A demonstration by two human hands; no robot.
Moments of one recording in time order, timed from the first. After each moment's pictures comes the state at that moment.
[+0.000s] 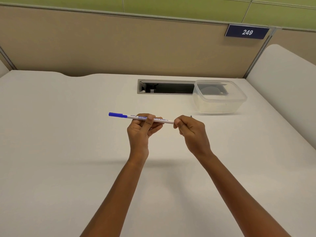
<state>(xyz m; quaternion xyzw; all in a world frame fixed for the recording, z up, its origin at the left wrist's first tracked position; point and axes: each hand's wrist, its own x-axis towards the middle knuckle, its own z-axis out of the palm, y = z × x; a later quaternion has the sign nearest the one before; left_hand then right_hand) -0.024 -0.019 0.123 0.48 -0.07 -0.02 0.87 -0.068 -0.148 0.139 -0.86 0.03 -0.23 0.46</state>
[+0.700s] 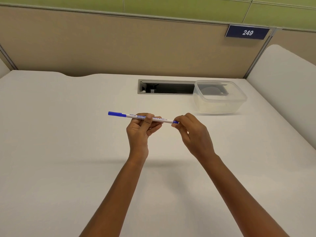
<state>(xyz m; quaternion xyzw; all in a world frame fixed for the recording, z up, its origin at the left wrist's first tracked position) -0.024 -0.019 0.126 0.47 -0.05 -0.02 0.88 -0.073 -0.152 0.138 -0.92 -0.06 -0.31 0.23</state>
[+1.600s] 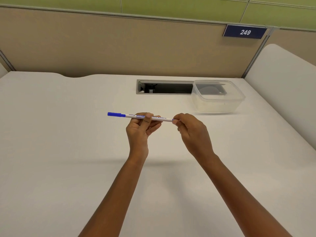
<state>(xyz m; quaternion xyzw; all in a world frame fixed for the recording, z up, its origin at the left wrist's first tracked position) -0.023 -0.022 0.128 0.47 -0.04 -0.02 0.88 -0.077 -0.147 0.147 -0.92 0.01 -0.27 0.29</state>
